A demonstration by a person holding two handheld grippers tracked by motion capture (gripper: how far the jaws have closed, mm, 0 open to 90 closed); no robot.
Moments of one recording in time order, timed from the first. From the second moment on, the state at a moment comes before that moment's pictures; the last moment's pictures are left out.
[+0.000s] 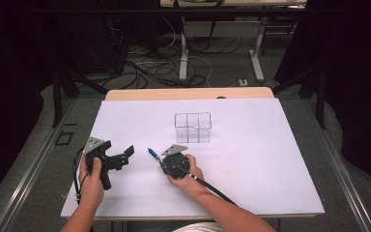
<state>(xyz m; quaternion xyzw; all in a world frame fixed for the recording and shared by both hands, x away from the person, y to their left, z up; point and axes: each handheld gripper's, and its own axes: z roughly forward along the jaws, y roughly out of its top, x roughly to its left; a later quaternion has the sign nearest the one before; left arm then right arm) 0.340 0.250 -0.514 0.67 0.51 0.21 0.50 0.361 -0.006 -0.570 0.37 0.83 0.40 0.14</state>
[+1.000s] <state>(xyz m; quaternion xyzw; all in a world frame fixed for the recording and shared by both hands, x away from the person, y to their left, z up) 0.338 0.238 -0.506 0.68 0.50 0.21 0.50 0.365 -0.026 -0.543 0.37 0.82 0.42 0.11</state>
